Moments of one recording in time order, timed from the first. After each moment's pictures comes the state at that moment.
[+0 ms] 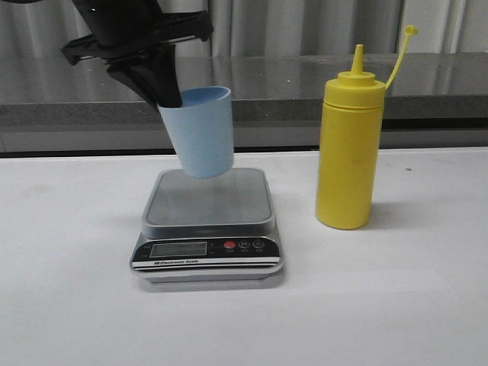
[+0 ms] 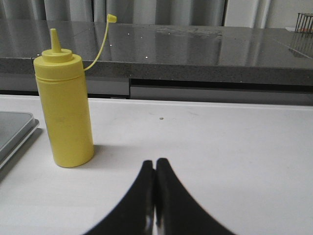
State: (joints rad) left arm -0.42 1.87 -1.61 -0.19 0.91 0.00; right arm 0.07 -0.01 0.03 -0.04 0.11 0.06
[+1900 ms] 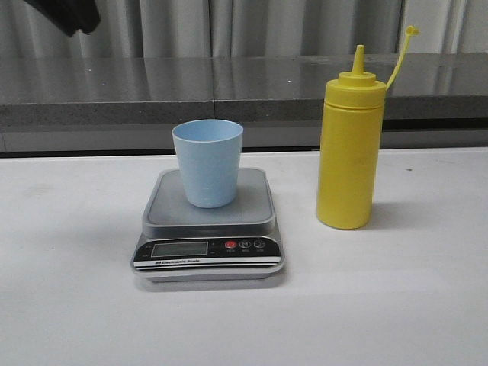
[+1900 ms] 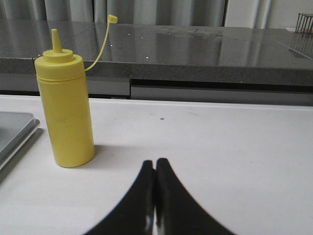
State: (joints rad) left arm -0.27 1.60 -1.53 -0.13 0.97 -0.02; right arm 0.07 -0.01 0.03 -0.04 0.11 0.06
